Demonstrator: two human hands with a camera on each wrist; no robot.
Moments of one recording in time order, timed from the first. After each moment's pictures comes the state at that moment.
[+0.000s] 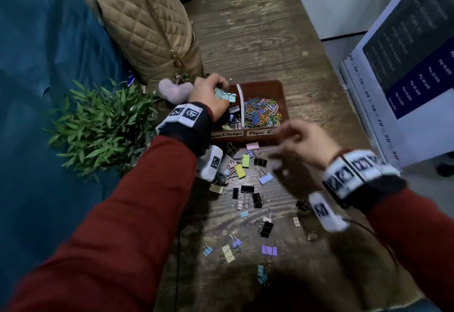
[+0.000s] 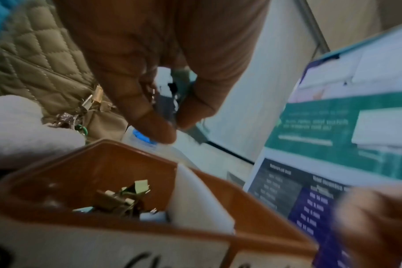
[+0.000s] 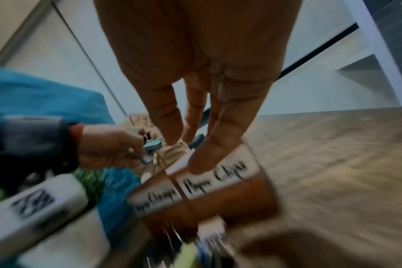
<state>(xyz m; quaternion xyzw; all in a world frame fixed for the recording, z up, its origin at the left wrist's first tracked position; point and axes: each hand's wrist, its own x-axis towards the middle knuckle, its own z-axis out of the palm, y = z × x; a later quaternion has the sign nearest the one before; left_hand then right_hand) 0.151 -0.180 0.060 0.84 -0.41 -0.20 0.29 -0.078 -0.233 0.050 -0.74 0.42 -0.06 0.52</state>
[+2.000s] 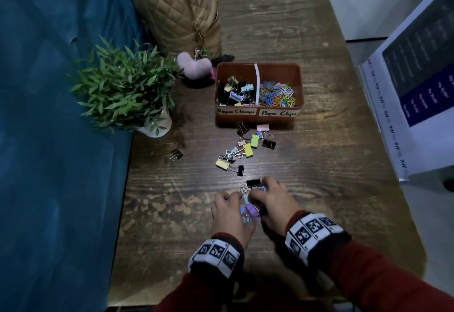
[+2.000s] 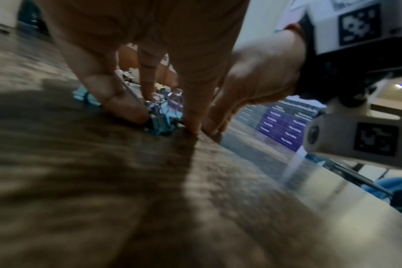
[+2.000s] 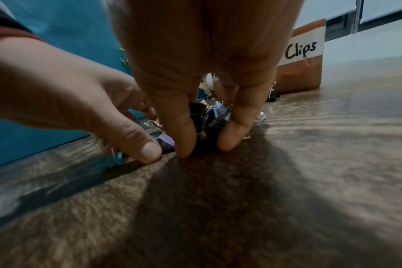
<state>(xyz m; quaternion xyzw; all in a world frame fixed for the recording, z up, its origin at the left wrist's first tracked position) -0.042 0.026 -0.055 0.90 -0.28 -0.29 0.19 -0.116 -0.088 -0.043 -0.92 0.26 0.14 0.26</state>
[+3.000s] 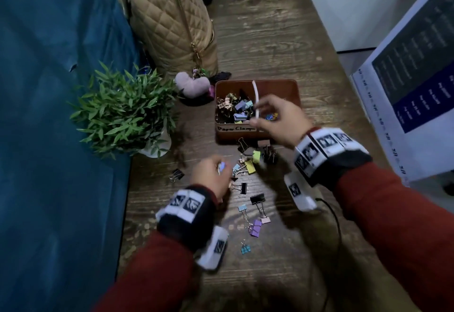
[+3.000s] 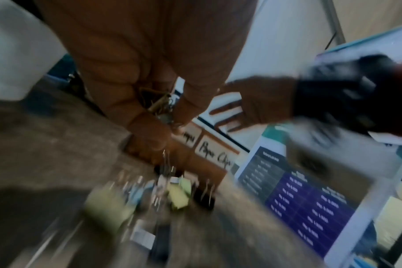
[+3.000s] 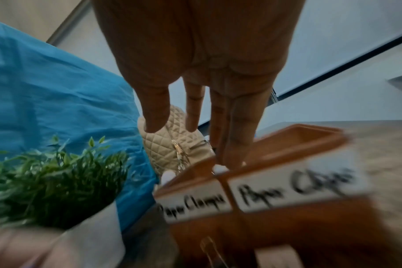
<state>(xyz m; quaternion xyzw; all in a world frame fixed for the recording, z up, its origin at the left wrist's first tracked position) 0.072 -0.039 0.018 0.87 -0.29 -0.29 0.27 -0.013 -0.209 0.059 -0.82 0.38 -0.09 0.43</state>
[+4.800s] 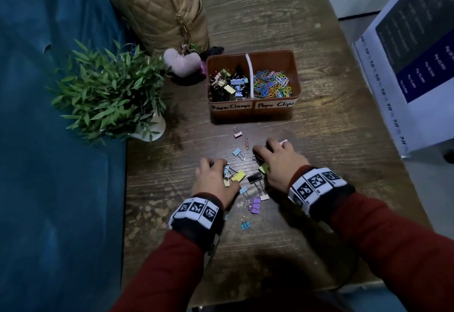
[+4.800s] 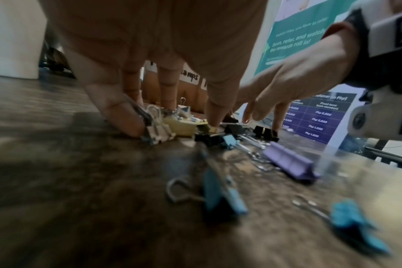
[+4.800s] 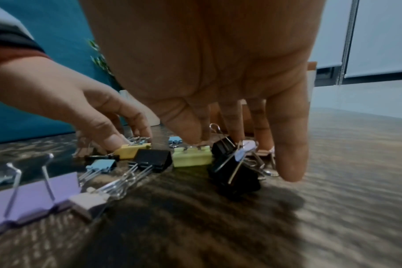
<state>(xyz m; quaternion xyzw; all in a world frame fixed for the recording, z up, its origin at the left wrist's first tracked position) 0.045 -0.005 -0.034 0.89 -0.36 -0.28 0.08 -0.070 -0.143 -0.022 -0.90 0.33 0.23 0.18</state>
